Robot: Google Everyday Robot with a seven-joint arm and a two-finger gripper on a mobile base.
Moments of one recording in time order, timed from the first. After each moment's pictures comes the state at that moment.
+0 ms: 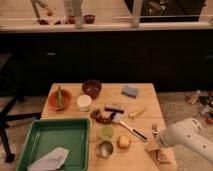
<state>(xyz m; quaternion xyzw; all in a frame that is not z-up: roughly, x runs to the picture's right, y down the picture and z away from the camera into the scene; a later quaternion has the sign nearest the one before) 0.285 0.303 0.794 -0.26 0.07 0.52 0.81</state>
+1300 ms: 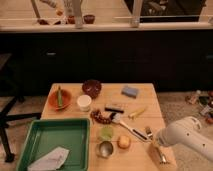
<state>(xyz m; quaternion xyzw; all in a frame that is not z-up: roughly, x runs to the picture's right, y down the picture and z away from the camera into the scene) 0.283 0.300 0.788 -0.27 0.07 0.51 0.81</state>
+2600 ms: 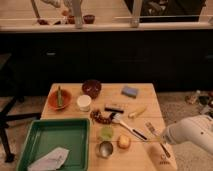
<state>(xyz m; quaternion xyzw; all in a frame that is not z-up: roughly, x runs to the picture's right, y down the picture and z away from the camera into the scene) 0.286 0.260 0.743 -0.25 0.02 0.51 0.82</state>
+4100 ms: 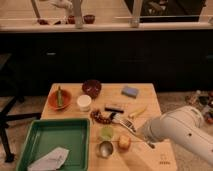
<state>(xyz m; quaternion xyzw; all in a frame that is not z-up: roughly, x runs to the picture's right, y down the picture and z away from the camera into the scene) 0.161 0.200 0.652 -0.22 -0.07 0.35 0.91</state>
